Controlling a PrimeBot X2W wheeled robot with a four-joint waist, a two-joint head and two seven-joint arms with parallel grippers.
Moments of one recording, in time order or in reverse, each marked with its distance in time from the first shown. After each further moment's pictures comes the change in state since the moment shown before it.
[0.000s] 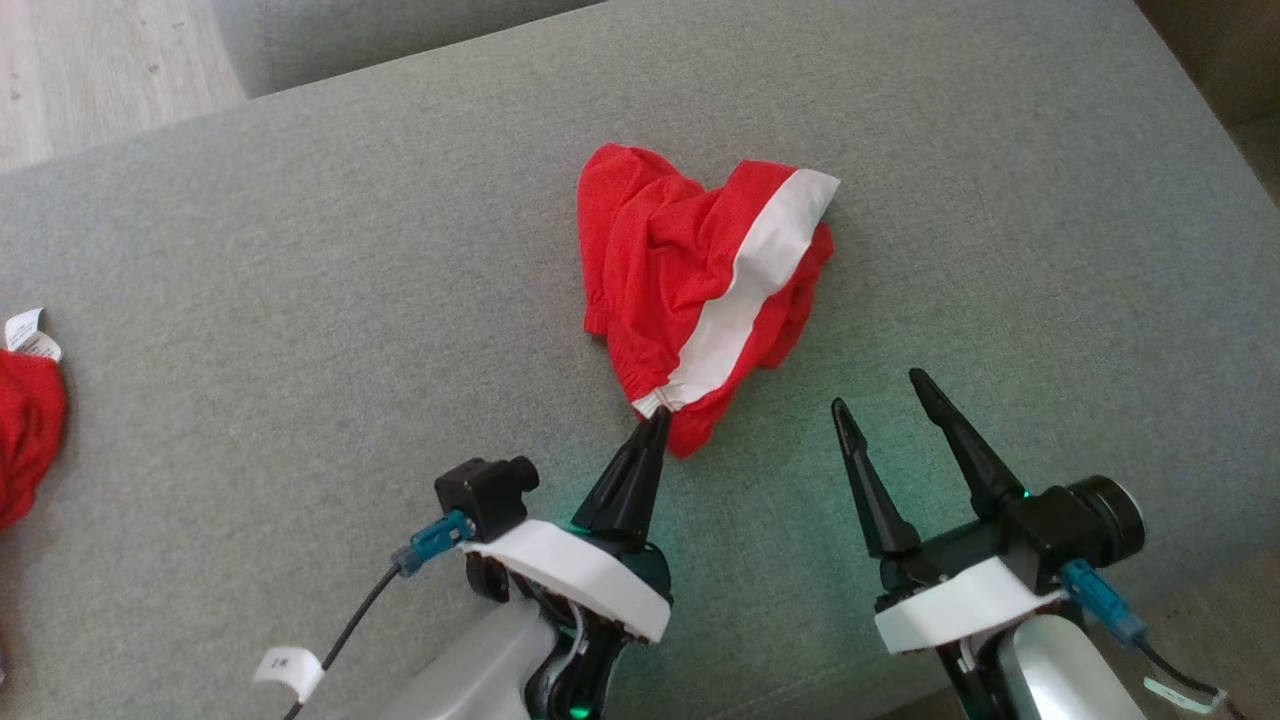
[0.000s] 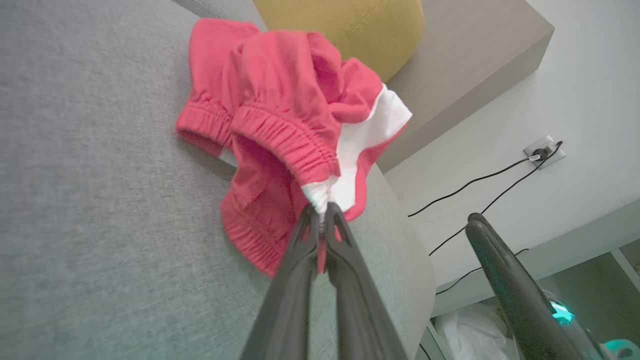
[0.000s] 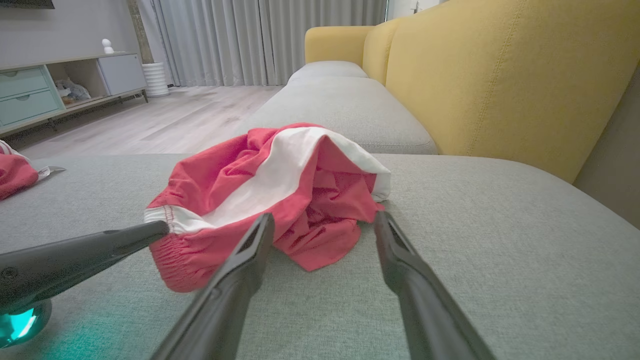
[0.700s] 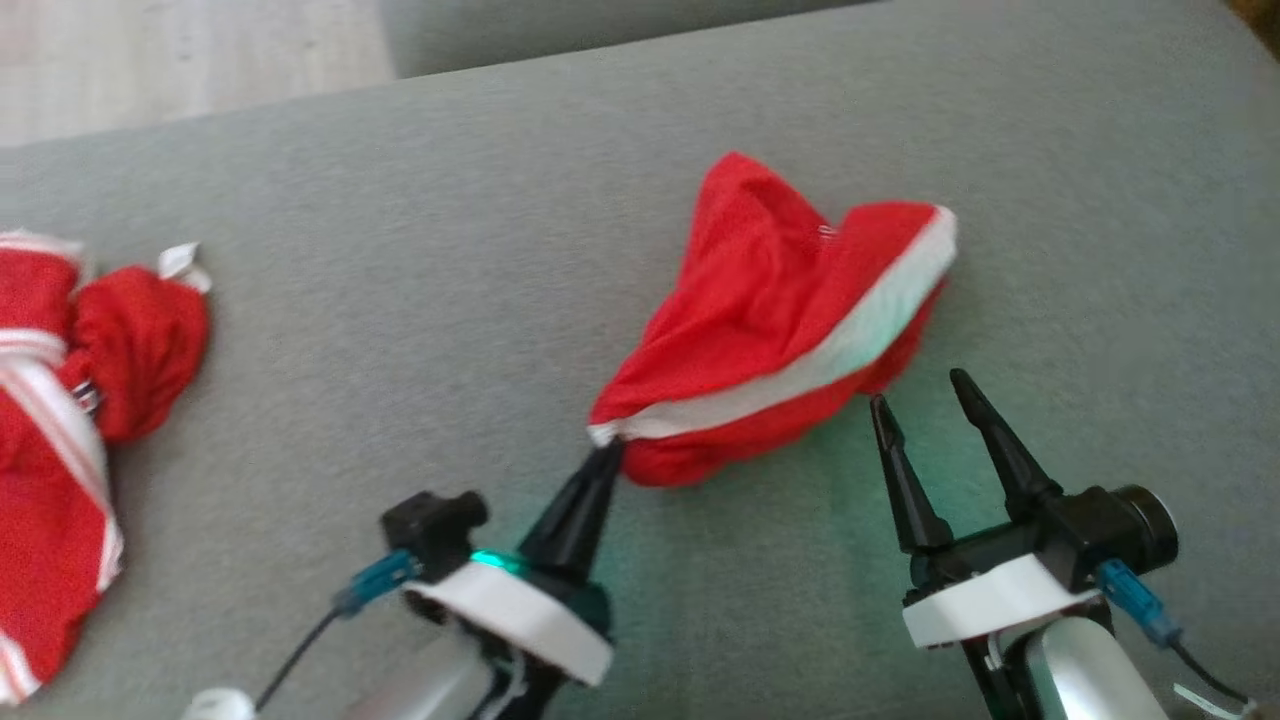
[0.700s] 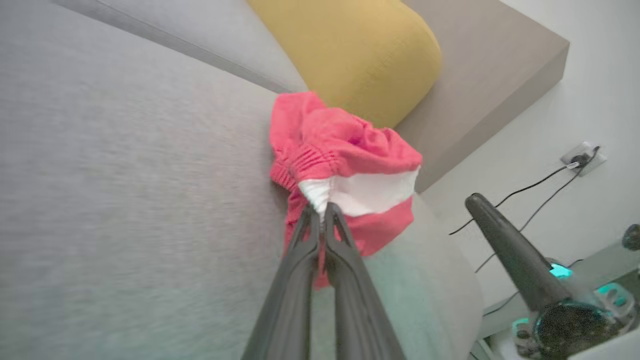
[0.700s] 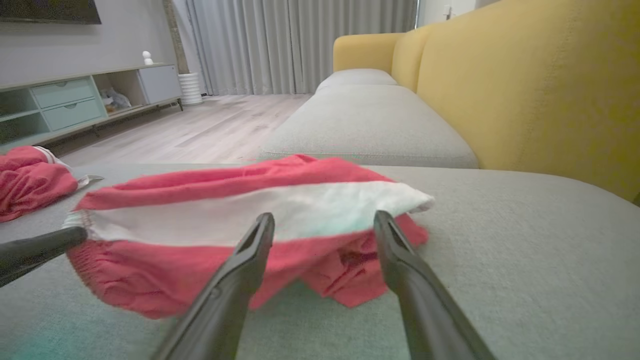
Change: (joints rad) left arm 0.074 0.114 0.015 -0.126 0.099 0.000 0.003; right arm 0.013 -0.001 -0.056 0.001 0.019 0.000 0.000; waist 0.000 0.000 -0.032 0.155
